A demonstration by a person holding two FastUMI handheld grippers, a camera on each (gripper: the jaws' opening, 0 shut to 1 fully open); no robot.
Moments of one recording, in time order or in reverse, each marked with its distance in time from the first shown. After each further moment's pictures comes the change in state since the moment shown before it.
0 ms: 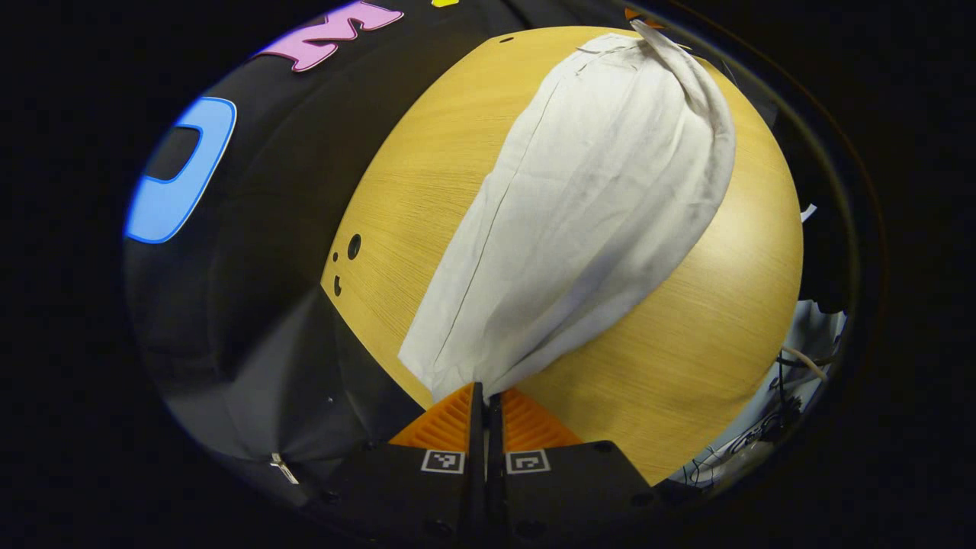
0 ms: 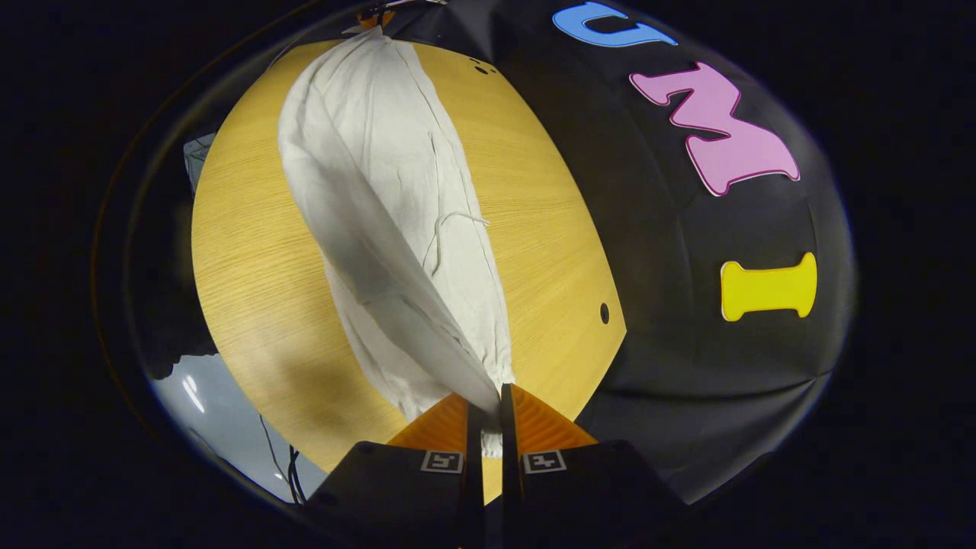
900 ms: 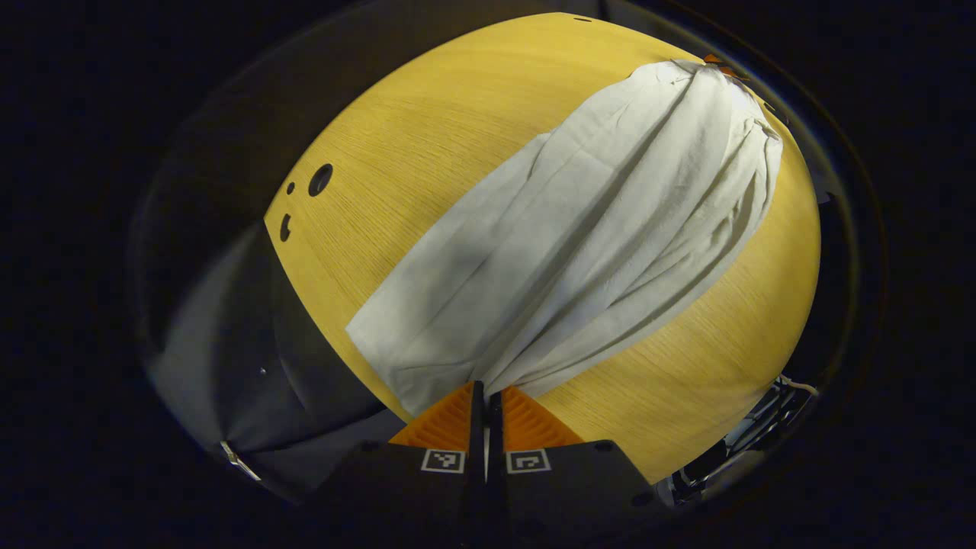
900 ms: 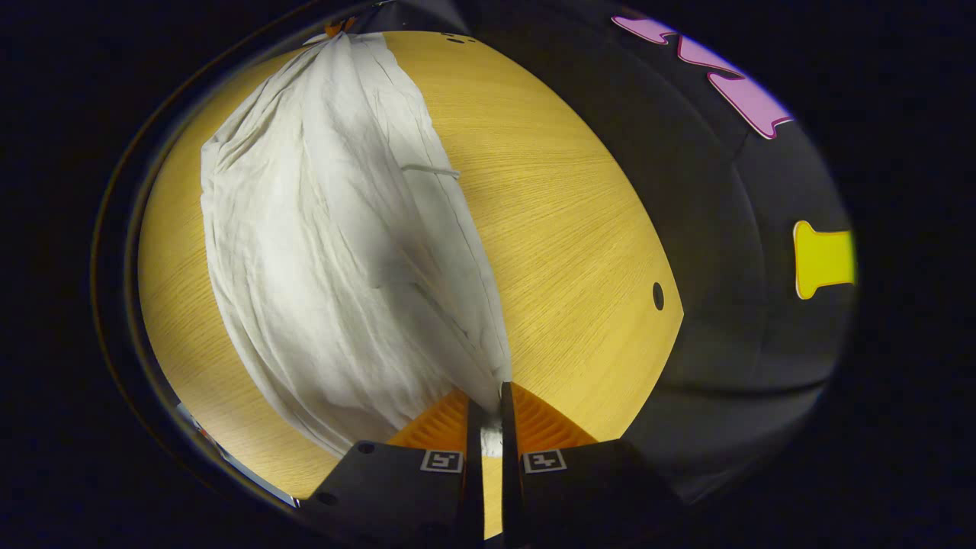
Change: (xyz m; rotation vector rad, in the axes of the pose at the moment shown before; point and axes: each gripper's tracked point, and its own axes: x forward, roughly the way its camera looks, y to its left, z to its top) left arm 0.073 0.030 0.007 -0.209 0.201 -0.270; right arm 0.116 -0.010 -0.014 0.124 0.081 0.172
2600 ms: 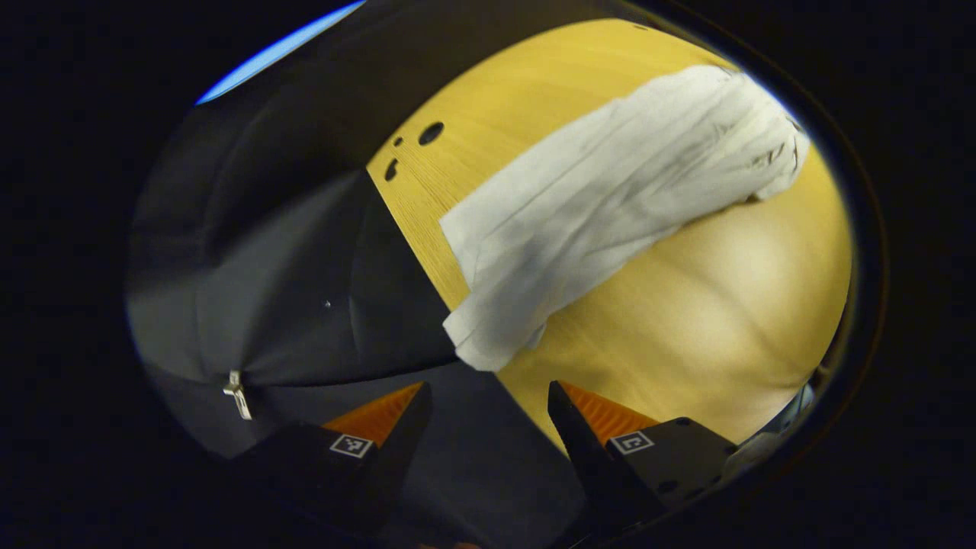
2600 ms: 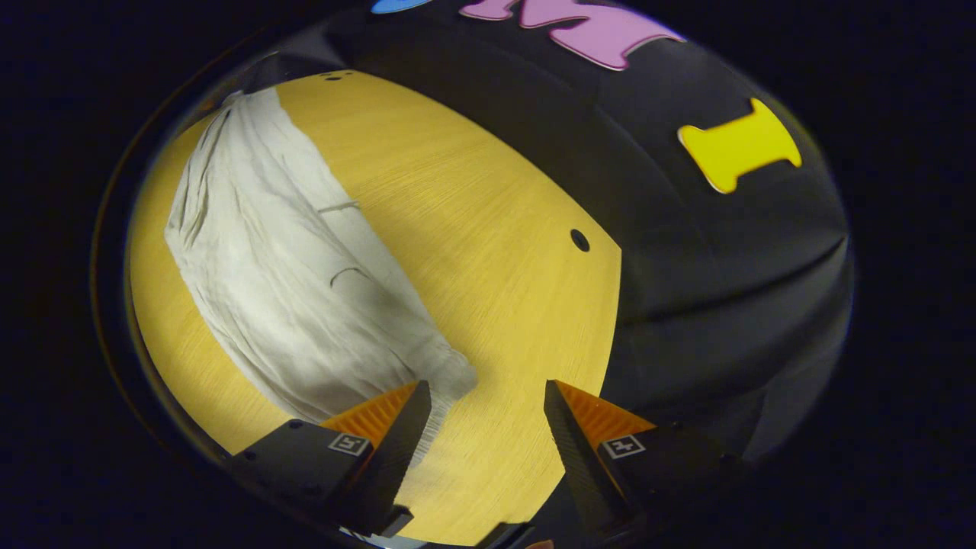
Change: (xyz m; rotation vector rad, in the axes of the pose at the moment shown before) left arm -0.035 -0.020 -0.076 -0.239 -0.110 0.309; right arm -0.078 -0.041 -0.031 0.490 -0.055 -0.201
